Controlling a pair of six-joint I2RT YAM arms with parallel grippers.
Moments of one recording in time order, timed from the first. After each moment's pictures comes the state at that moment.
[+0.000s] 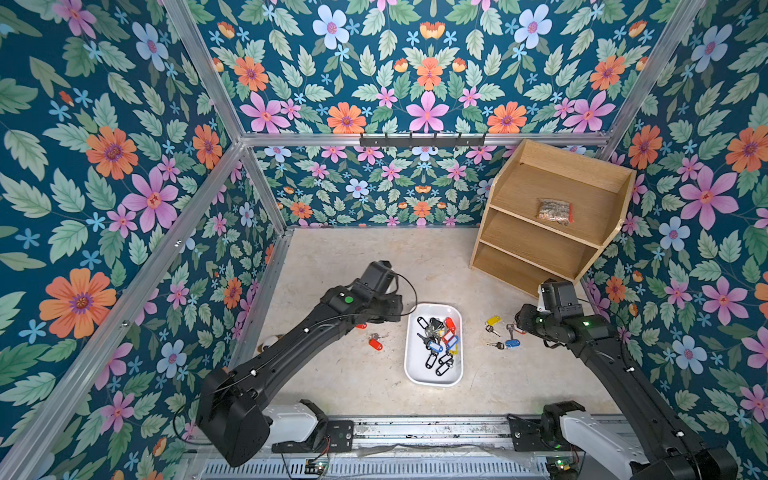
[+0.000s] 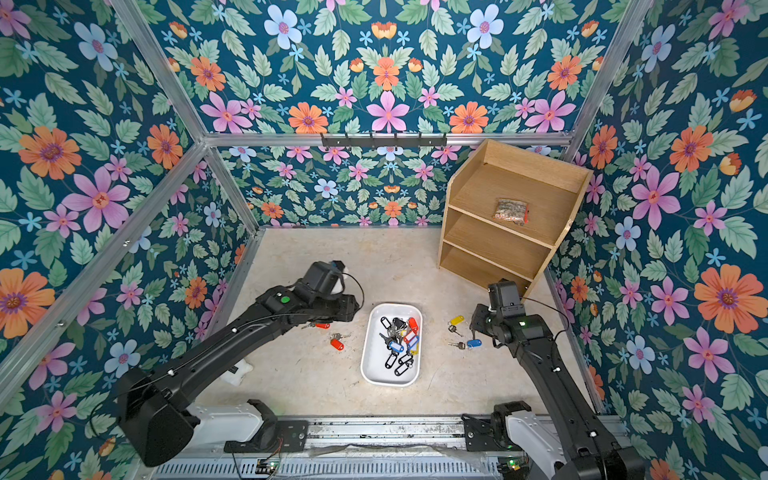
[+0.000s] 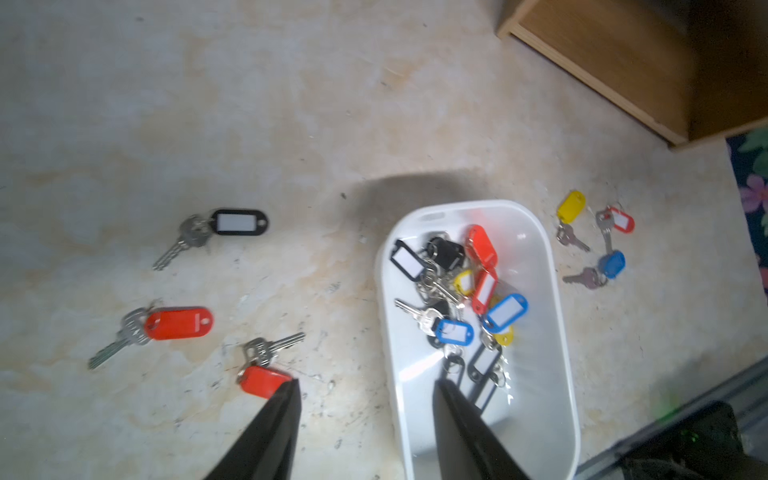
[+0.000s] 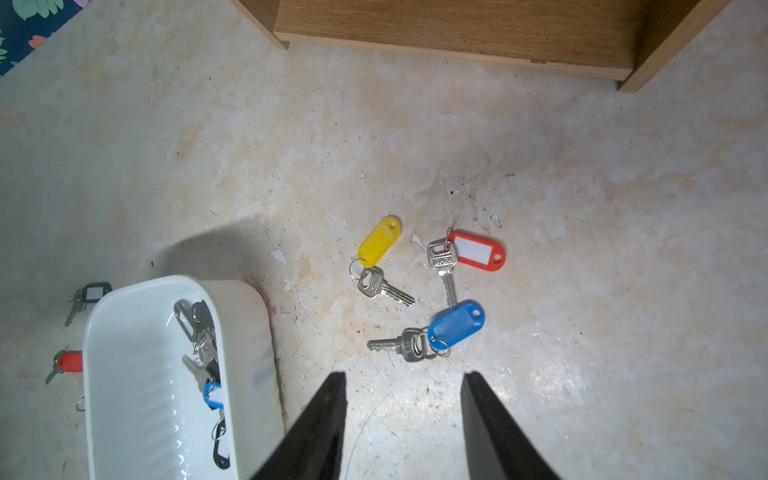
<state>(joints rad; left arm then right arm) -0.76 1.36 1.15 -0.76 -0.03 -0.46 0.21 0.97 0.81 -0.81 -0.02 0.53</state>
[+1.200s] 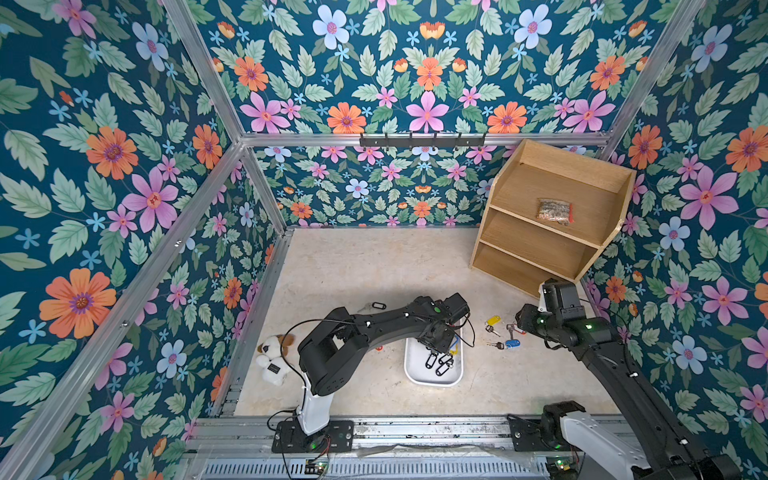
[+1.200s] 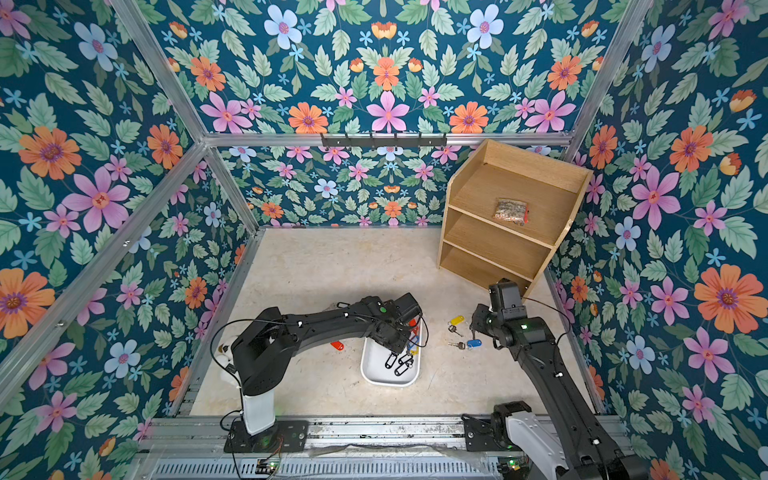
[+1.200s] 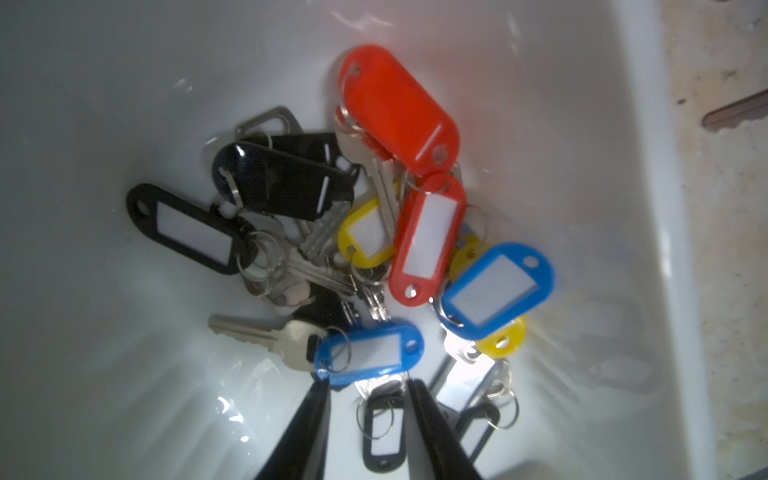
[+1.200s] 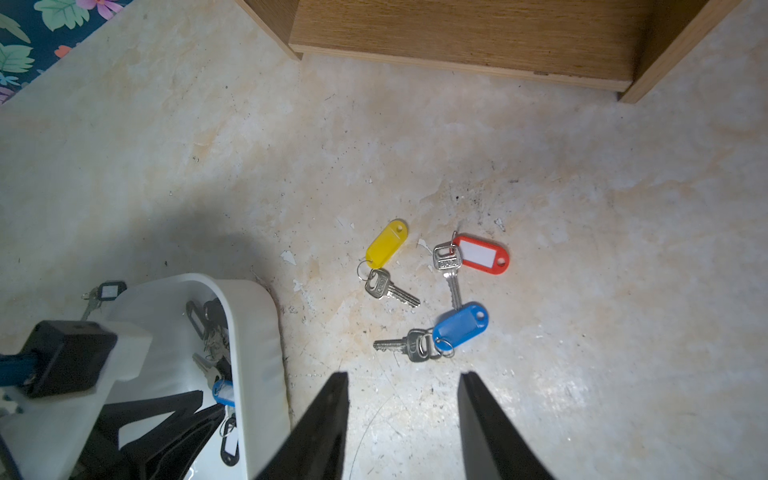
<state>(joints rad) -1.03 1.91 1.37 -0.79 -0.07 -0.47 0.21 0.94 0.81 -0.81 -0.03 0.53</state>
